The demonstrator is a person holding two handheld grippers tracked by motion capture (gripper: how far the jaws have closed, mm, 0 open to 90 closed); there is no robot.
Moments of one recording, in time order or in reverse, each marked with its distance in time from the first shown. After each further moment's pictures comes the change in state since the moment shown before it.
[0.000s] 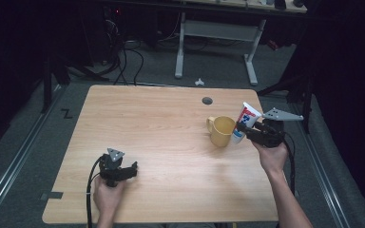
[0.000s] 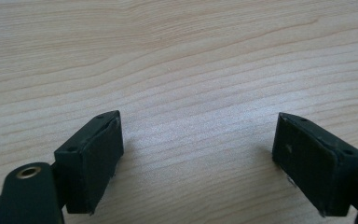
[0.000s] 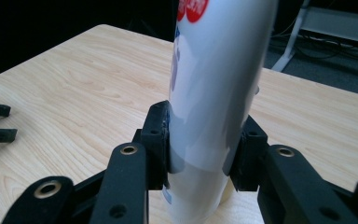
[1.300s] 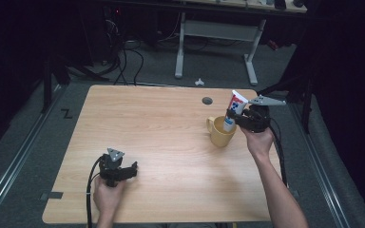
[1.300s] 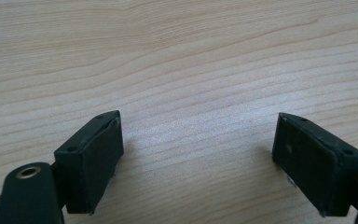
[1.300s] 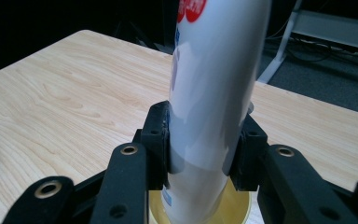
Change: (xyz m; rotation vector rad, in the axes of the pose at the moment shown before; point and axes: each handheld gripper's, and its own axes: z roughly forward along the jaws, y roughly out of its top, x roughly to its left) left arm 0.000 0.000 0.000 0.000 -0.001 0.002; right arm -0.008 0.023 0.050 0.007 -0.041 -0.003
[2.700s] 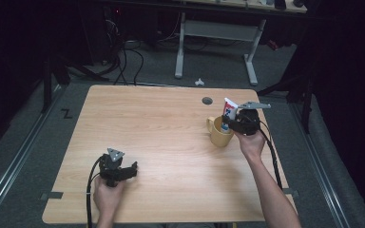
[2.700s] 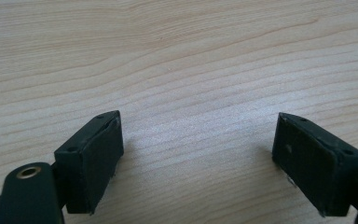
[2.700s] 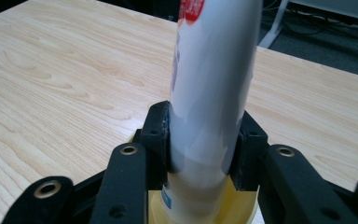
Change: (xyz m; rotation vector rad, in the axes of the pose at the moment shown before) left arm 0.000 0.000 0.000 0.000 0.001 -0.002; right arm -0.006 -0.026 0.039 0.100 -0.044 0.001
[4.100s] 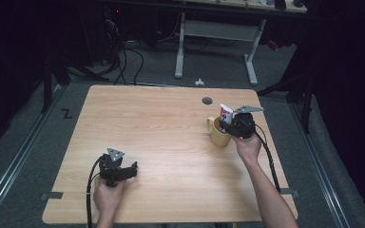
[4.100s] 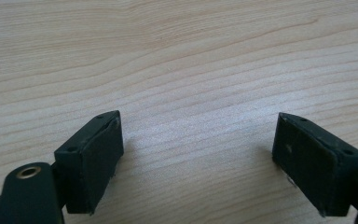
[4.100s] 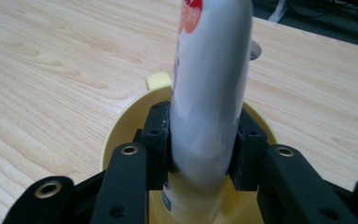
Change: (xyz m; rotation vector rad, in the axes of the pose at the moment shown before) left arm 0.000 0.000 0.000 0.000 0.000 0.000; right arm 0.003 -0.015 0.018 0.063 -0.003 -0.005
